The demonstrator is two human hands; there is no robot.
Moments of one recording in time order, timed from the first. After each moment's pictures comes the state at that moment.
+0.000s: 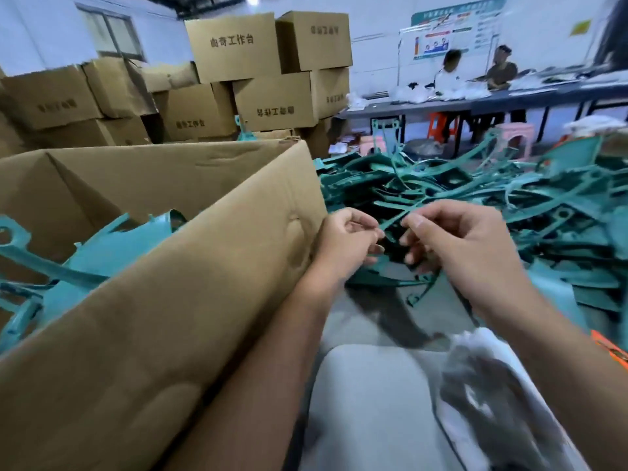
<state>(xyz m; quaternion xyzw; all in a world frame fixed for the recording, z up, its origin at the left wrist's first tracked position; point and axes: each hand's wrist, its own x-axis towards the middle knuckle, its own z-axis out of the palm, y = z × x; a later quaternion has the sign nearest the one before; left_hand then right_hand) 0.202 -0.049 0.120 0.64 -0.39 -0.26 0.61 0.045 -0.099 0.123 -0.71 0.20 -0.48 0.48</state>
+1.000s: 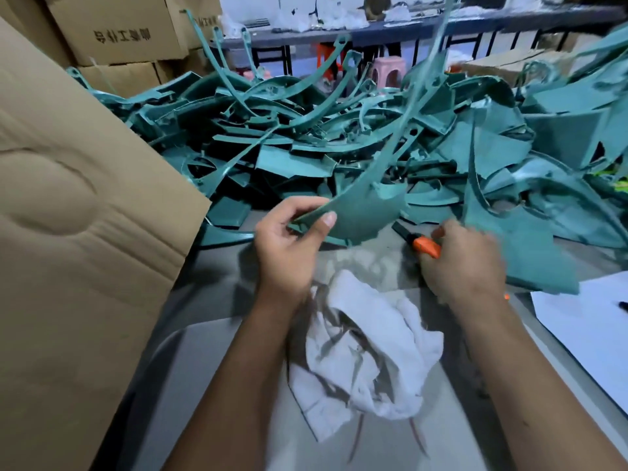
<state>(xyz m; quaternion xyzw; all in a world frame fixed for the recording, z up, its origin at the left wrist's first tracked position) 0.097 -0.133 -0.002 0.47 -0.48 -0.19 0.72 -0.106 -0.194 -0.011 -0.69 0.70 -0.18 0.04</state>
